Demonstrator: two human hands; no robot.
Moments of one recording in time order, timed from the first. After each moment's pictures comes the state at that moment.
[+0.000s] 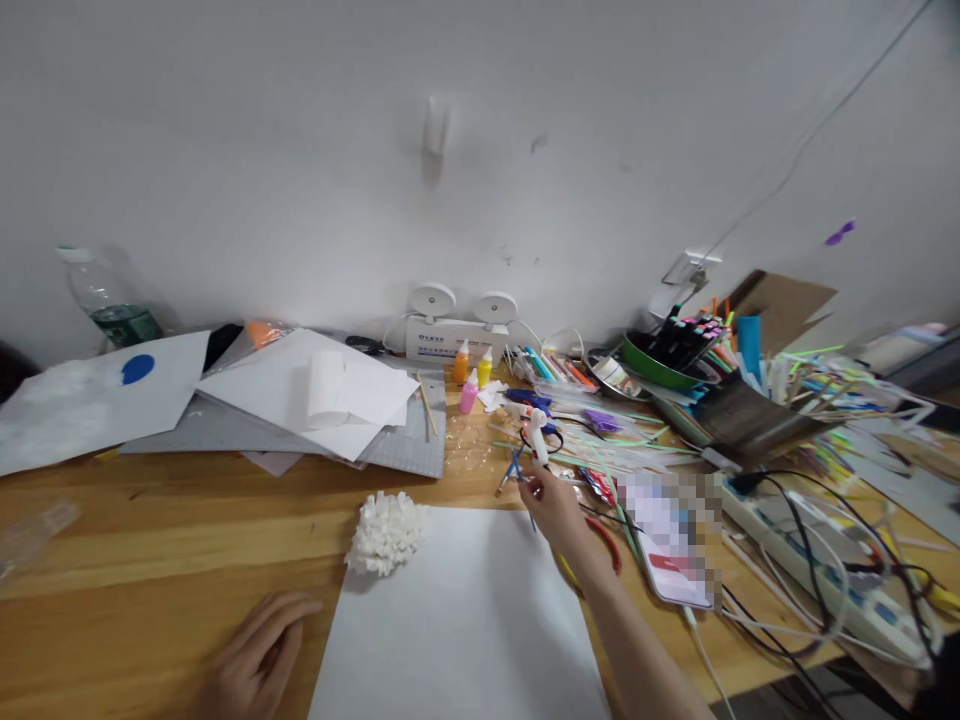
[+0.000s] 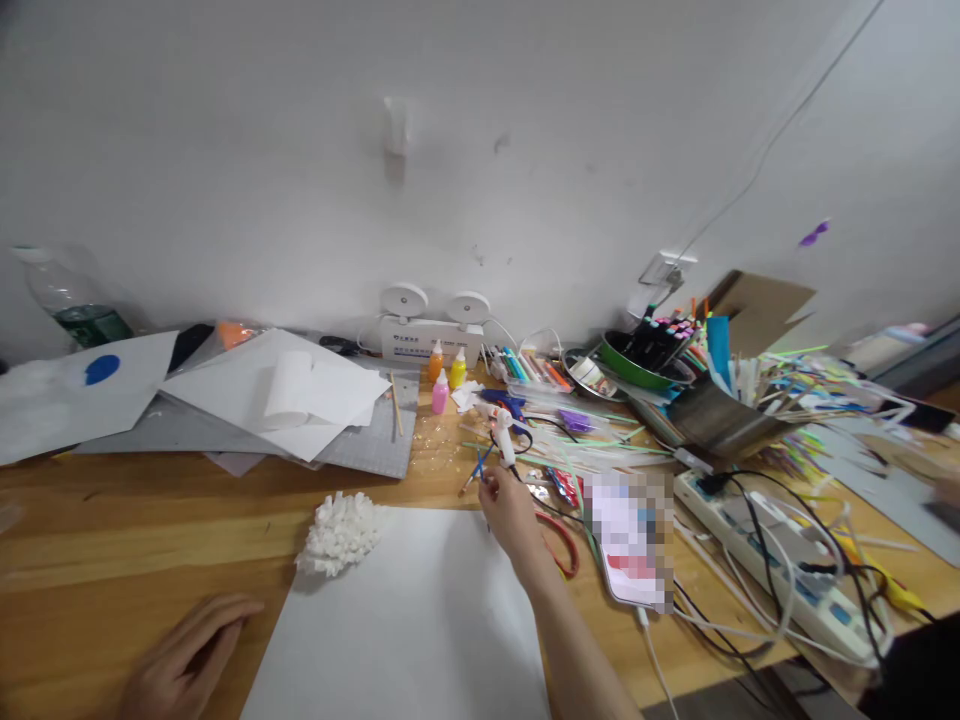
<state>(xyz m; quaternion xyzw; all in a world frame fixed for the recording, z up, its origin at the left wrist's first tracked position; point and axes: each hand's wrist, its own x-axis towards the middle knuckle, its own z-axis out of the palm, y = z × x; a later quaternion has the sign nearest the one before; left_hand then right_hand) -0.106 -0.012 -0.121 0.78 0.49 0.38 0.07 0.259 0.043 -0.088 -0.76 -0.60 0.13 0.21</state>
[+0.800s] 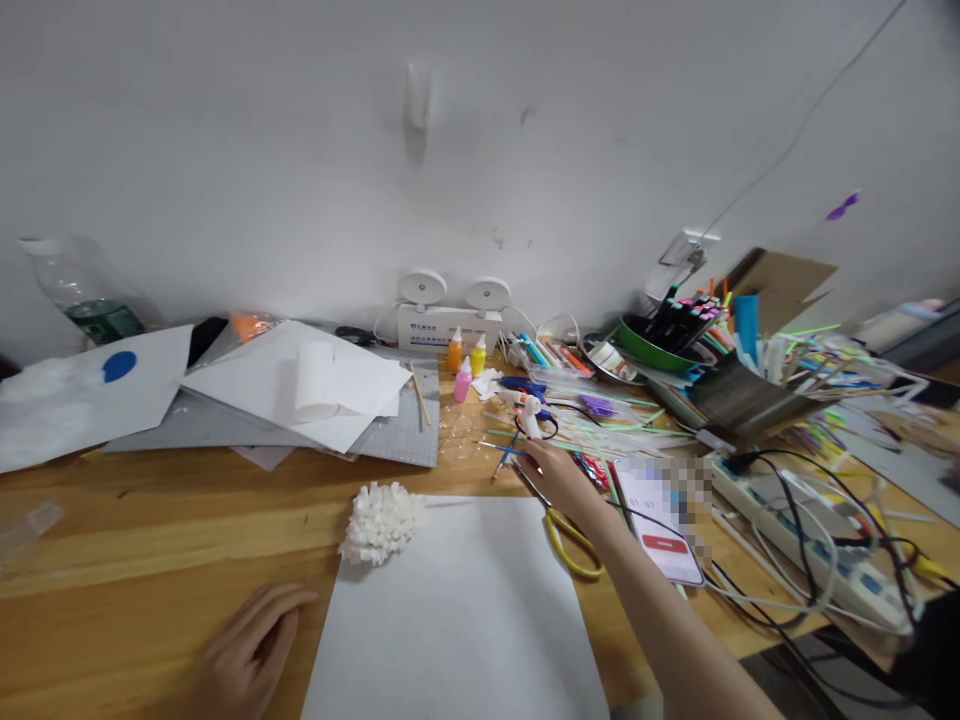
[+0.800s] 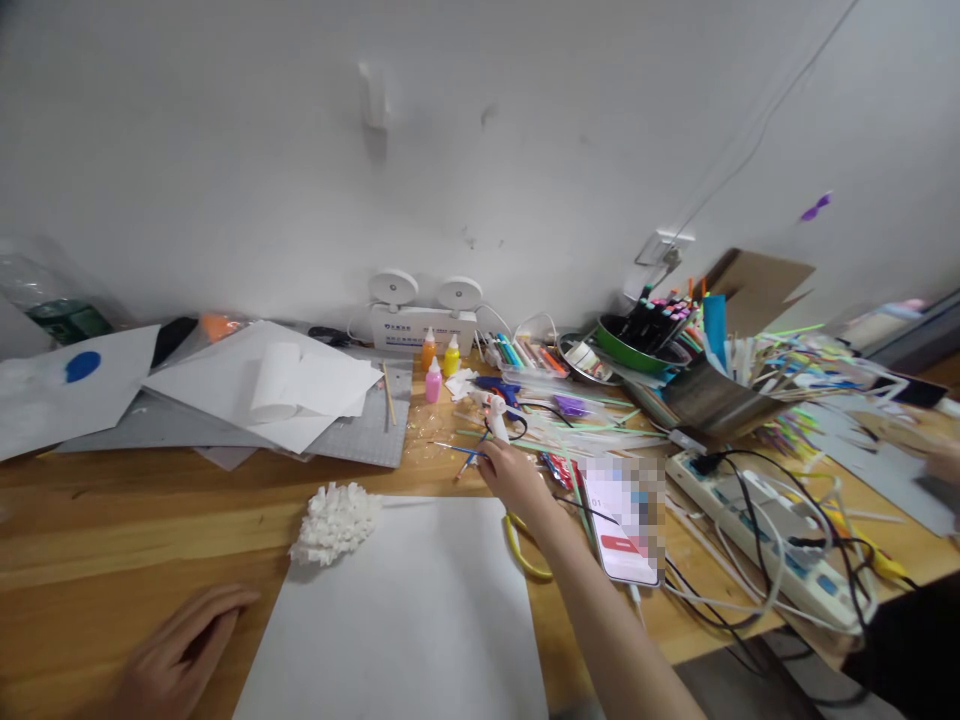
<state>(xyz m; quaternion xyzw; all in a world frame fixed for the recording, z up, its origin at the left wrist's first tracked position) -0.108 -0.009 -0.125 0.80 0.49 0.34 0.08 0.285 0.057 -0.072 -0.68 -0.72 0.07 0.10</state>
